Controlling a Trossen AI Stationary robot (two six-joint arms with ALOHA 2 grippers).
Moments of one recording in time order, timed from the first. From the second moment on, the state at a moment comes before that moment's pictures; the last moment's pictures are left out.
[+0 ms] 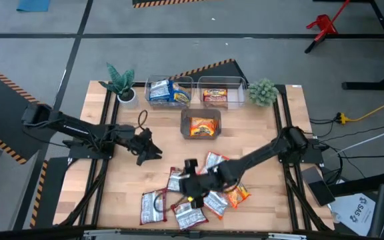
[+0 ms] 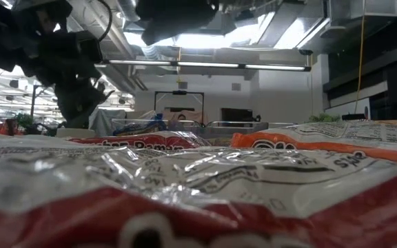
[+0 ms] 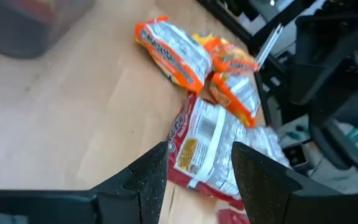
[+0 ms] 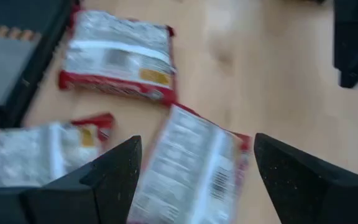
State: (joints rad) left arm -0.08 0.94 0.19 0.38 0.16 -0.68; right arm 0.43 2.05 1.69 -0.47 0.27 0.11
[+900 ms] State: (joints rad) left arm -0.25 1.61 0.38 0.73 0.07 -0.62; right arm 0.51 2.21 1.69 -0.39 0.46 0.29
